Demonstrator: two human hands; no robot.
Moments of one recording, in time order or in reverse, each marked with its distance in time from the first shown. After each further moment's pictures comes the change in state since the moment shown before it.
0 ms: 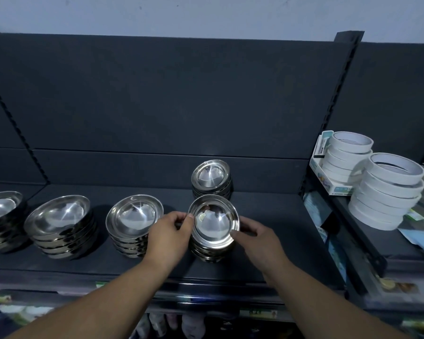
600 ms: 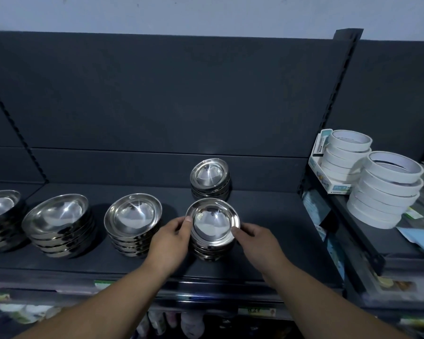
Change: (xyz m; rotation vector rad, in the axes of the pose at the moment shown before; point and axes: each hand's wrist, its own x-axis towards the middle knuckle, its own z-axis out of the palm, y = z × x) left_hand -0.005 -0.007 0.007 0.003 -0.086 -0.060; right_hand -0.001 0.001 -0.001 -0.152 0.011 0.009
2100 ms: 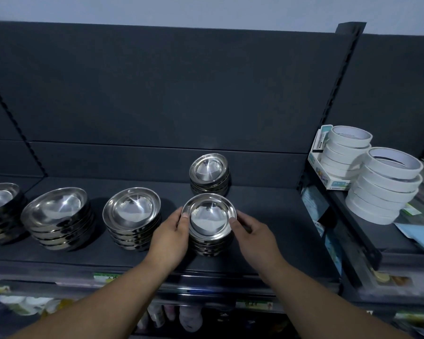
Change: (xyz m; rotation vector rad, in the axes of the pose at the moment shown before) left_hand -0.002 -0.007 0.006 -0.042 -0.037 0.038; right_hand -0.006 -0.001 0.004 -0.029 0.037 -0.099
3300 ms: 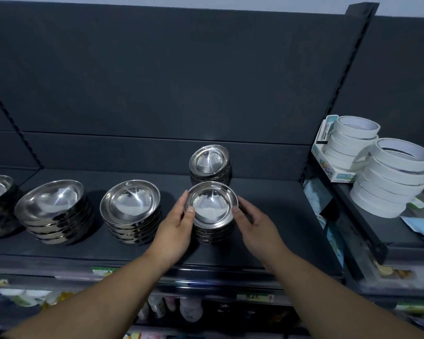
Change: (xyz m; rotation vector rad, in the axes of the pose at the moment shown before) left_hand 0.002 -0.005 0.001 -0.154 -0.161 0.043; right_hand 0.012 0.005 -0.001 0.022 -0.059 -0.040
